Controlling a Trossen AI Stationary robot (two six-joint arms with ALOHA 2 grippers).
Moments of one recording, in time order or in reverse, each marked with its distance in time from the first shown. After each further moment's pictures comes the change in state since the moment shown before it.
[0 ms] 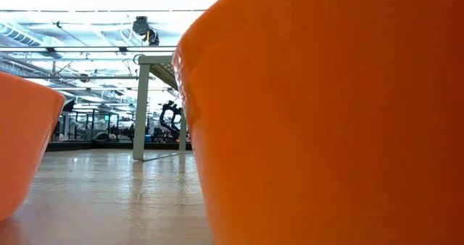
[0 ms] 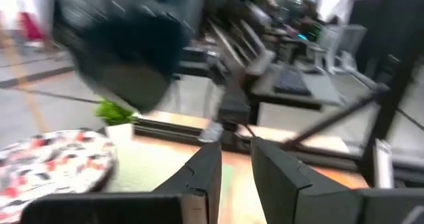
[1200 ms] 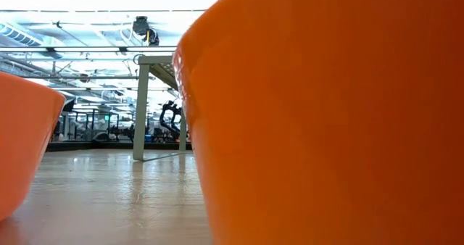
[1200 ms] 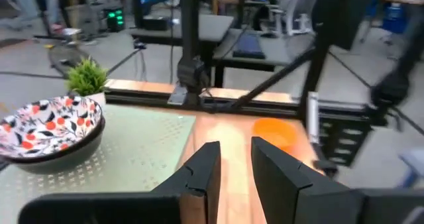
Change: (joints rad) left arm -0.214 -0.349 -0.004 -0.541 -0.044 -0.126; right arm -0.537 0.410 1.038 -1.267 -0.627 0.717
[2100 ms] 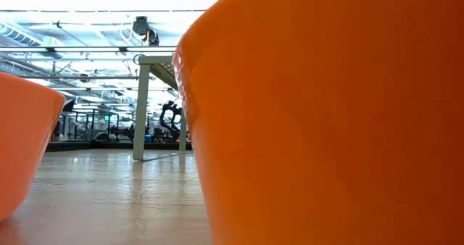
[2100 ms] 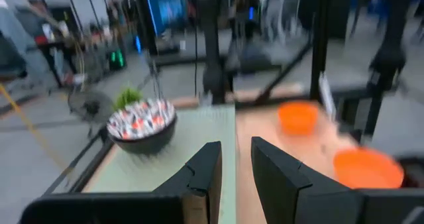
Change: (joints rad) left arm 0.064 -0.646 -0.276 -0.235 0.091 0.266; right arm 0.118 -0.207 -0.001 -0.075 0.057 0.184
